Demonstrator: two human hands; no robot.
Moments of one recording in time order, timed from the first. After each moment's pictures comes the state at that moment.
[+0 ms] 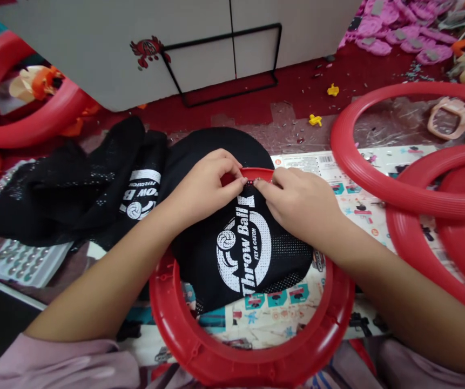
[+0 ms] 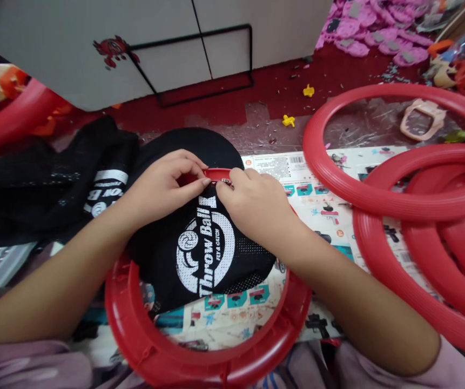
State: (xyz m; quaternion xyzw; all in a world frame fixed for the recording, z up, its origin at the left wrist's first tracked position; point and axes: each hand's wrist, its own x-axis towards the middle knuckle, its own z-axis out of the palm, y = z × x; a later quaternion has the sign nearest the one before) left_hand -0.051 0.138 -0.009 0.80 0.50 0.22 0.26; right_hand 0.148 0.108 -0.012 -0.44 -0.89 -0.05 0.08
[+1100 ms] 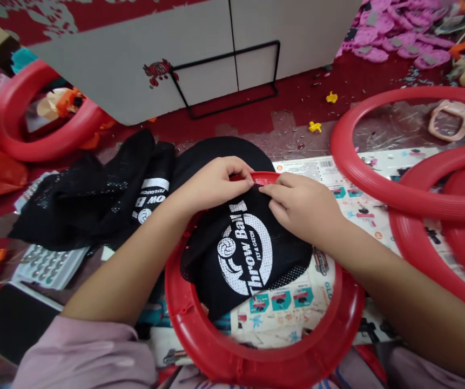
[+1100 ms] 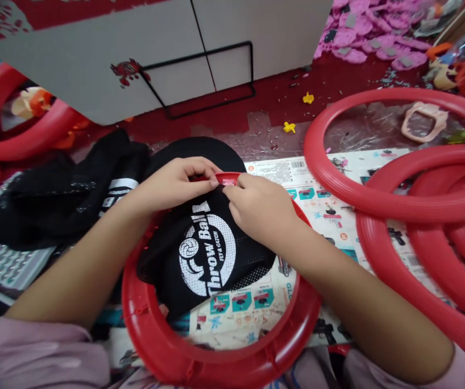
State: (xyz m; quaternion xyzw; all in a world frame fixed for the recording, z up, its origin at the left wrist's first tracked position) left_hand -0.044 0.156 -0.003 0.75 0.50 0.18 0.40; right_hand 0.149 0.112 -0.016 -0.47 -0.87 0.05 0.14
